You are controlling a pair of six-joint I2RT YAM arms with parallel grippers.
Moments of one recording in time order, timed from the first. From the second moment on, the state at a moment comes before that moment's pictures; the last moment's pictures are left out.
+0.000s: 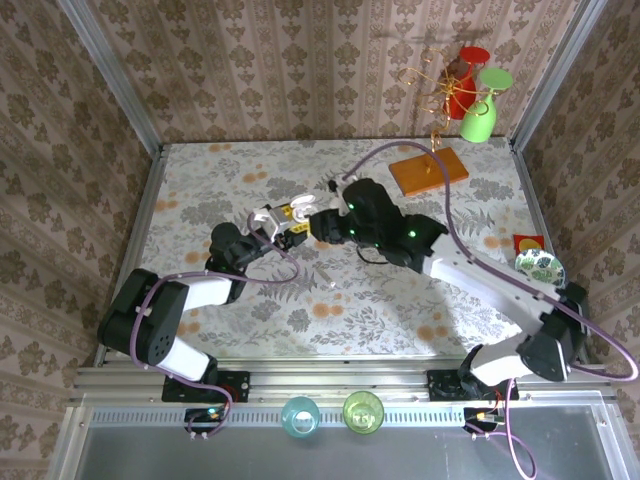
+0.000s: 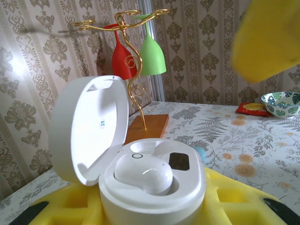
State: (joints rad) left arm -0.44 1.50 0.48 1.15 0.65 0.09; right arm 0.81 1.40 1.28 -0.44 0.07 0.49
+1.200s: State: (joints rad) left arm -0.41 1.37 0.42 1.11 0.65 0.10; right arm 0.69 1.80 1.03 -0.27 -0.40 0.67
